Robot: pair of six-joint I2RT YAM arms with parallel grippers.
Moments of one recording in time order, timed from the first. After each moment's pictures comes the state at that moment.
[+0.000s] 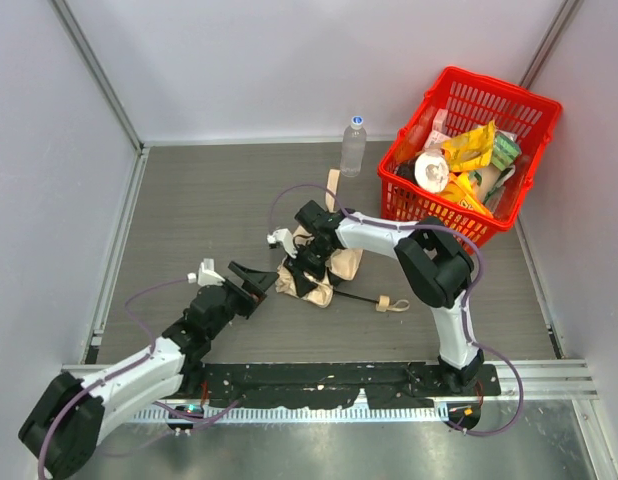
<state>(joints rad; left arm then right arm) -0.62 0.70 0.04 0.35 -0.14 -1.31 0.79 2.05 1.40 -0.60 -0.62 -0.41</state>
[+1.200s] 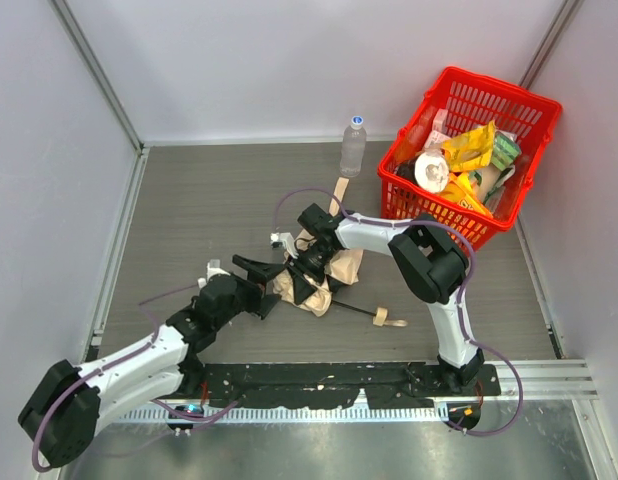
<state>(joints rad) -0.69 0.82 0.19 0.20 -0.09 -1.69 0.76 2.11 1.41 -0.61 -0.85 -0.33</state>
